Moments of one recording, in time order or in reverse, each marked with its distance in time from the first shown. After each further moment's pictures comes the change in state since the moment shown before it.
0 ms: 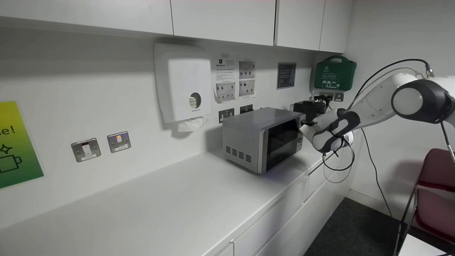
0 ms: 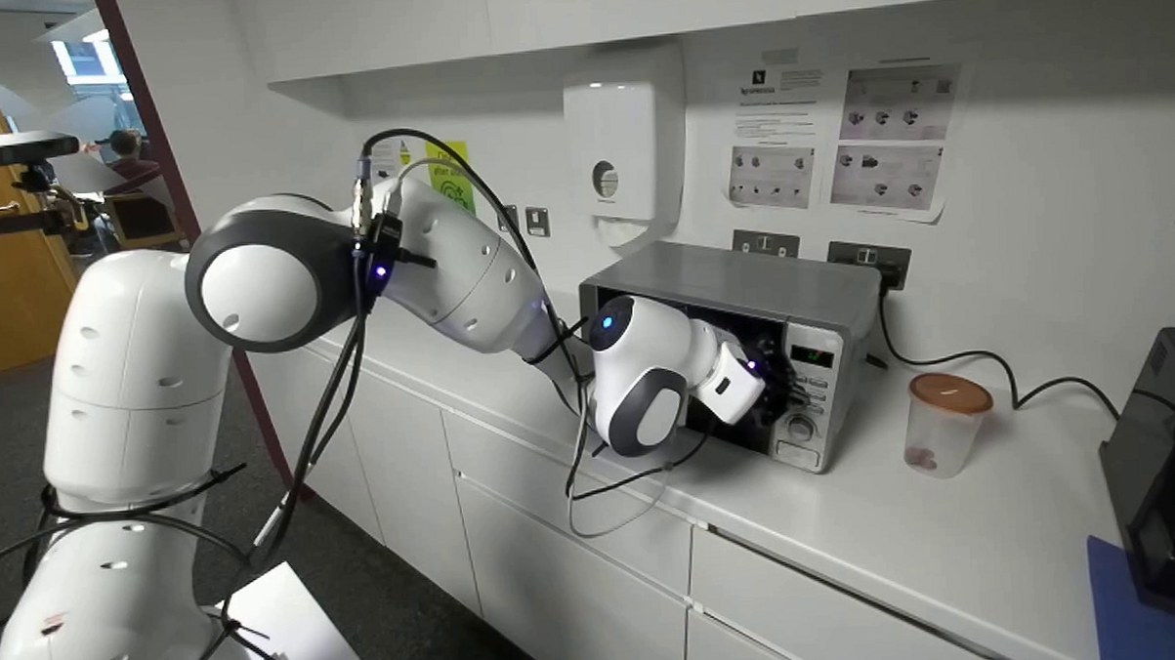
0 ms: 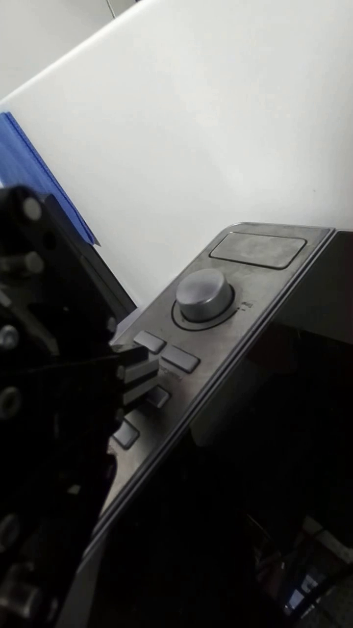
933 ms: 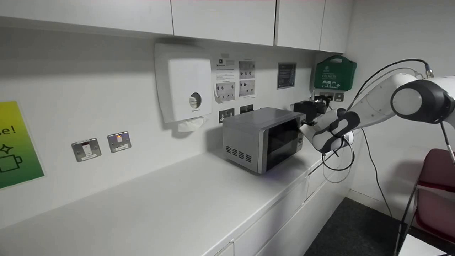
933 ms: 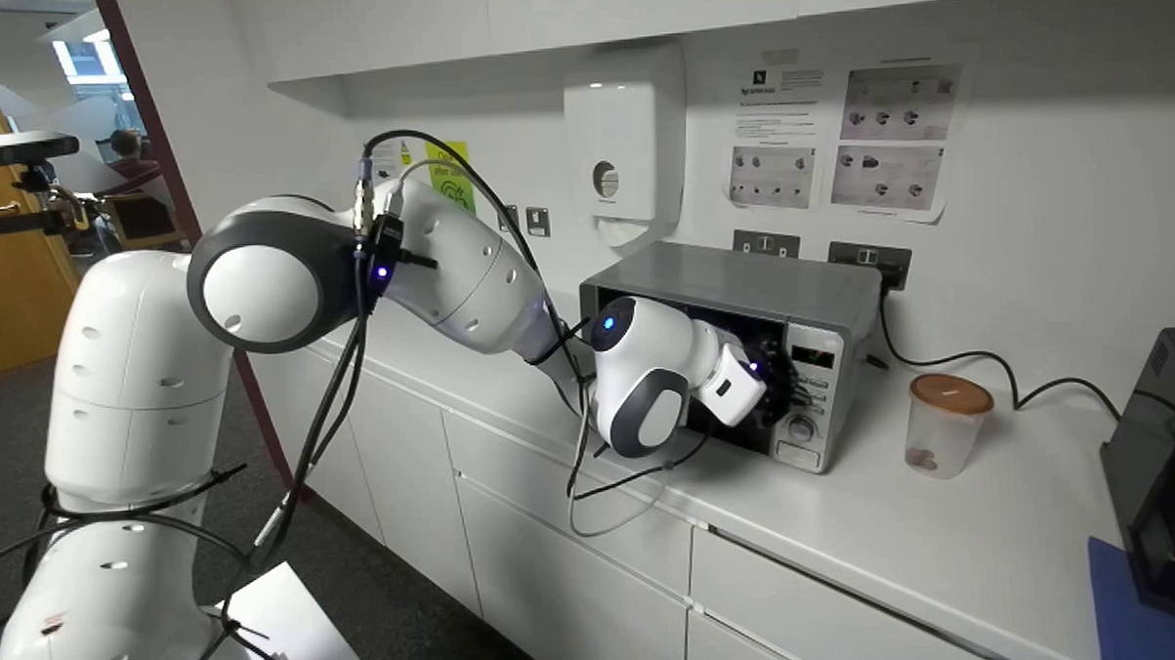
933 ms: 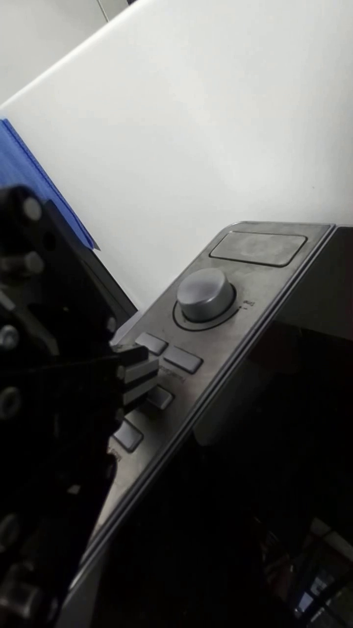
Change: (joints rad) arm 0.001 0.004 -0.005 0.006 0.001 0.000 0.027
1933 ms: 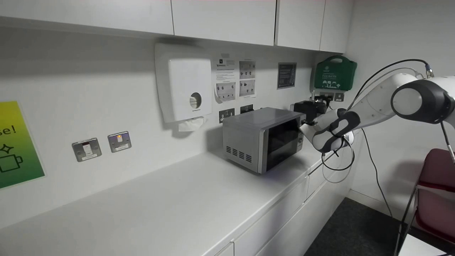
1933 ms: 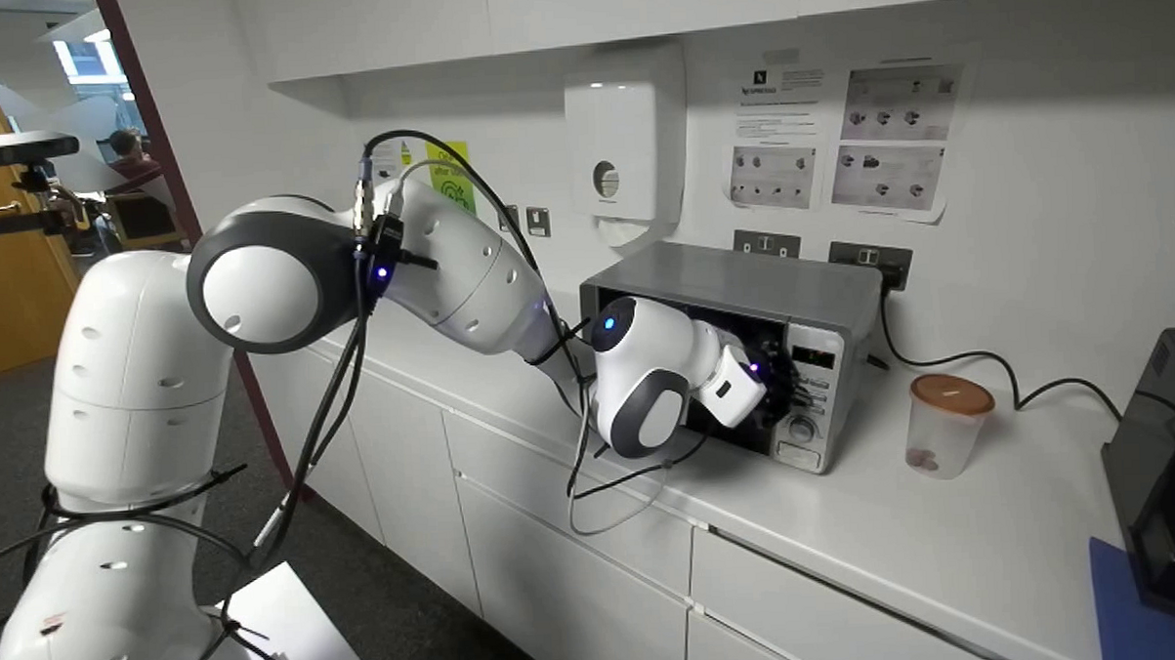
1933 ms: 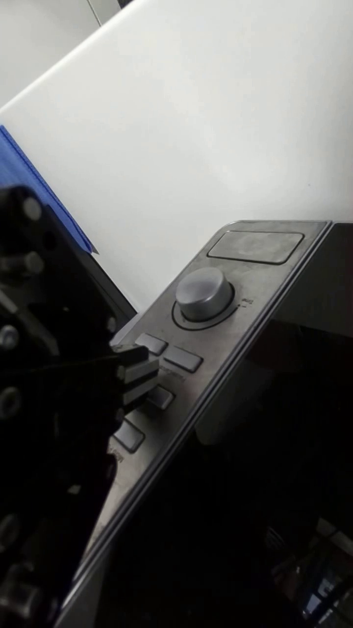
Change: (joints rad) arm -0.005 0.000 0.003 0.000 0.000 0.000 0.024
